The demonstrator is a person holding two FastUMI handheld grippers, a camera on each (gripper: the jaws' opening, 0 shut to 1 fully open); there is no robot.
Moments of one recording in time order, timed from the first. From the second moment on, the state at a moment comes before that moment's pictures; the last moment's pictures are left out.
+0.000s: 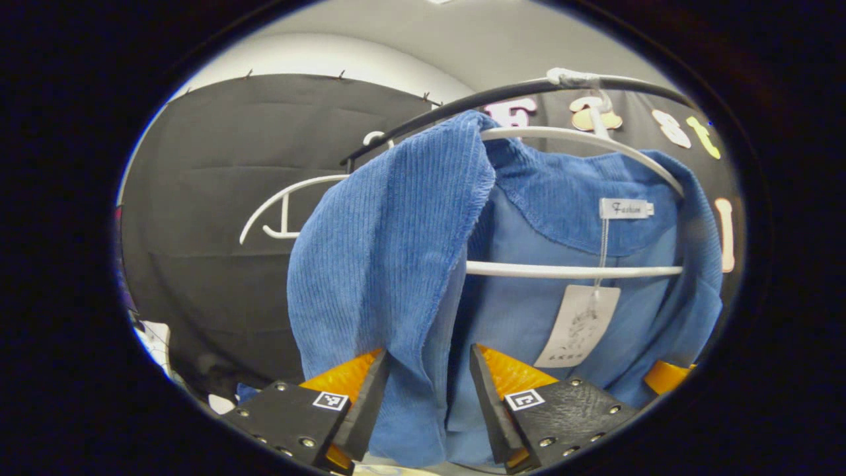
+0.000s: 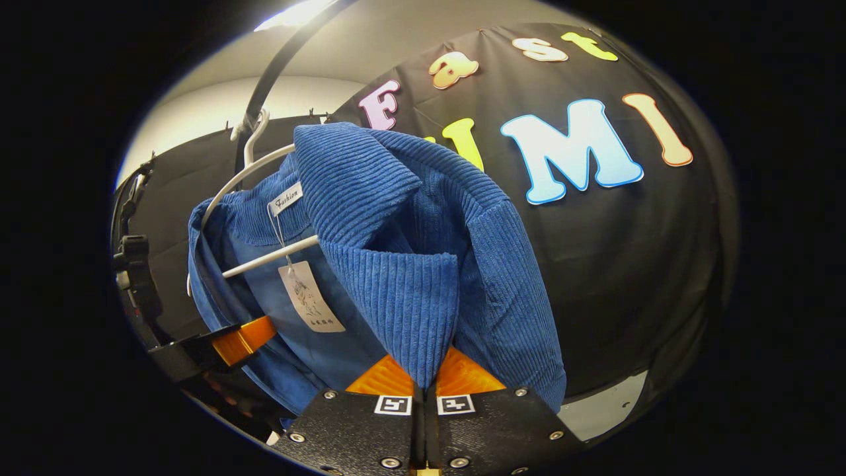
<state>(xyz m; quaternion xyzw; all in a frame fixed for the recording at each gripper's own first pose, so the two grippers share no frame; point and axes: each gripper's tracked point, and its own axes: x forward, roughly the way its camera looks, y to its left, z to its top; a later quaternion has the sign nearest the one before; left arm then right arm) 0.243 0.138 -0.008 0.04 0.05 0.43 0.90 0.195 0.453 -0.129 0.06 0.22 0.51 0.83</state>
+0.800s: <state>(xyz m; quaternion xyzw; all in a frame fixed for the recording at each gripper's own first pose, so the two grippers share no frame) 0.184 0.152 0.049 -0.04 -0.04 0.39 0.92 0.213 0.446 -0.139 0.05 0.20 0.50 0.84</state>
